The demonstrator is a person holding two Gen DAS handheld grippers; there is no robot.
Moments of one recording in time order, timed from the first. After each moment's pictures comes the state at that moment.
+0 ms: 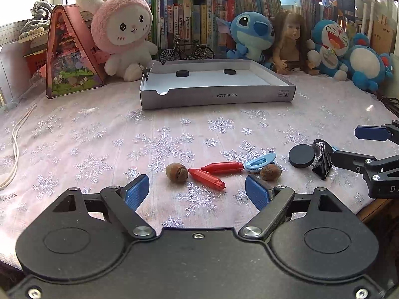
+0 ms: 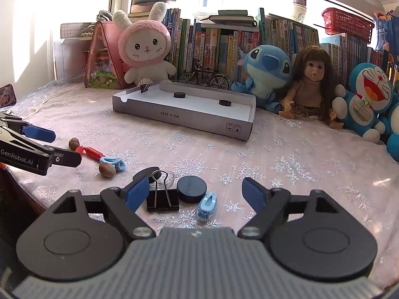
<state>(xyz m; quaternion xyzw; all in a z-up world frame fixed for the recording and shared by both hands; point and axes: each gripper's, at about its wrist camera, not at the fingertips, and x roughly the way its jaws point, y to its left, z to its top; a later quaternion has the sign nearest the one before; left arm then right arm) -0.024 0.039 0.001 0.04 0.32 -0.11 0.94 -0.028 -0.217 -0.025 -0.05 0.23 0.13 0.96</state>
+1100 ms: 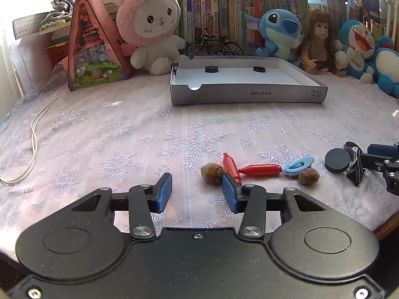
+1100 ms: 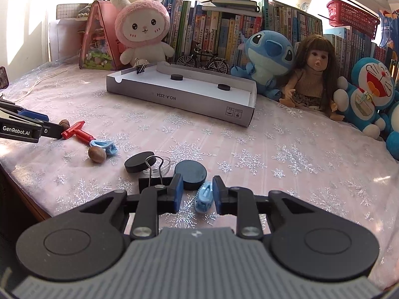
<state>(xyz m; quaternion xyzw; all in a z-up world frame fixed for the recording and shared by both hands) -0.006 0.056 -0.008 0.04 0.33 -0.05 0.94 -0.013 -0.207 -0.035 -0.08 0.26 0.12 0.96</state>
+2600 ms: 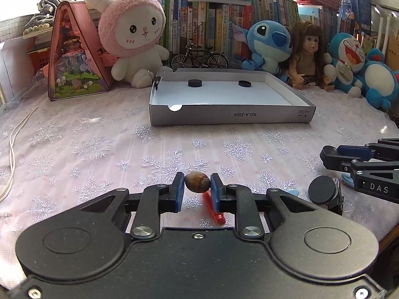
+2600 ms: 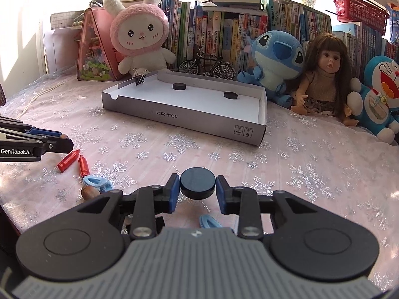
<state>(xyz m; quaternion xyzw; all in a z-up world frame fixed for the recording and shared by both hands) 0.022 0.048 0.007 0.01 0.31 -0.09 0.95 0.032 -0.201 -0.021 -0.05 0.27 0.13 0.95</state>
